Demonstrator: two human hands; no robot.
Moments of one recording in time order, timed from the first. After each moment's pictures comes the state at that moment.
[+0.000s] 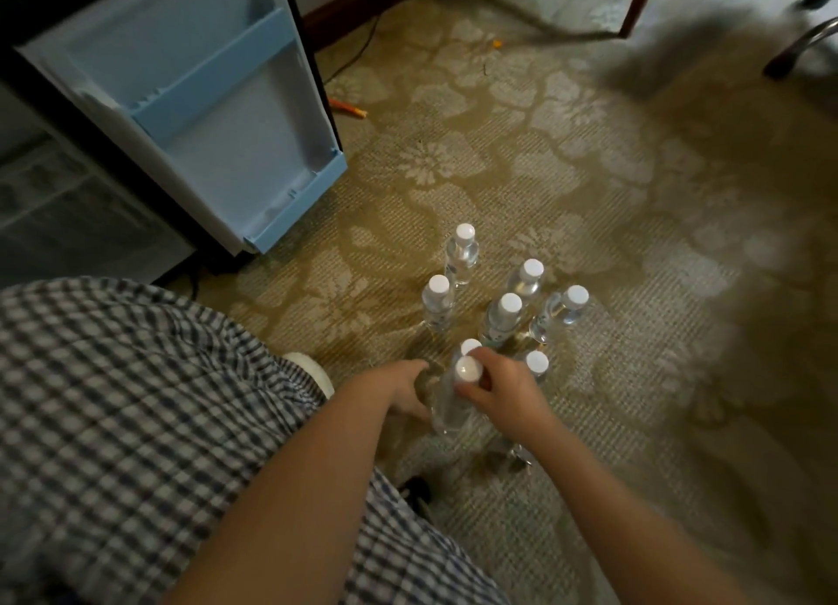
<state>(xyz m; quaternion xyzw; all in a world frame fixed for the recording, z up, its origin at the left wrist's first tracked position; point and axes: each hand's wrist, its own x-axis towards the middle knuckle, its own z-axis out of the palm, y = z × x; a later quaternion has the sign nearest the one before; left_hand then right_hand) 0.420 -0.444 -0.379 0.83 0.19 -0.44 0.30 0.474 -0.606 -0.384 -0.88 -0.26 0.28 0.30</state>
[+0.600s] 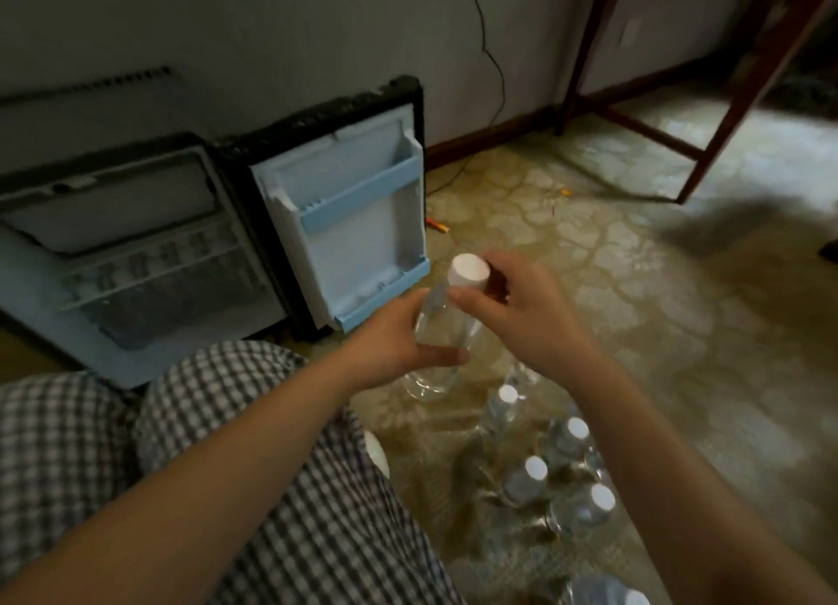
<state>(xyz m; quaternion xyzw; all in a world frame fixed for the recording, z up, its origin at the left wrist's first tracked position) 0.398 -0.348 -0.219 0.85 0.17 0.04 0.50 0.501 -0.474 -0.183 -0.77 -0.45 0.12 0.43</state>
